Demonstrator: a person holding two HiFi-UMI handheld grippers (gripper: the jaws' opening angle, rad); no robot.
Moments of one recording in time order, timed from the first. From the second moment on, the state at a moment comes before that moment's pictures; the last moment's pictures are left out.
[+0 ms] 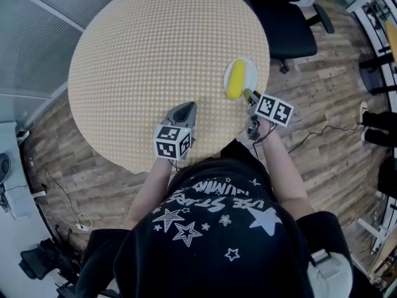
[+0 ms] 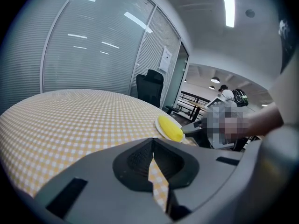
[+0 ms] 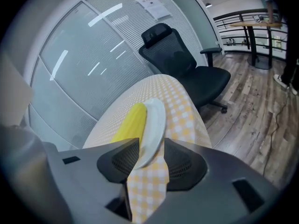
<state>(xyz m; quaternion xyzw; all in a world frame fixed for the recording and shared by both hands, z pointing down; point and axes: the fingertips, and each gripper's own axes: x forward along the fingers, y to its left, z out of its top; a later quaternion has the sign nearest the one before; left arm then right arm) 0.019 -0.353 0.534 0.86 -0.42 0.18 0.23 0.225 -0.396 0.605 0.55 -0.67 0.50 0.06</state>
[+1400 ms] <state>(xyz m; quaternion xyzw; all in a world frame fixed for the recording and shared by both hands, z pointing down) -0.001 -0.222 0.529 0.92 -0.30 0.18 0.19 0.141 -0.202 0.506 0.52 -0.74 0.41 -0.11</state>
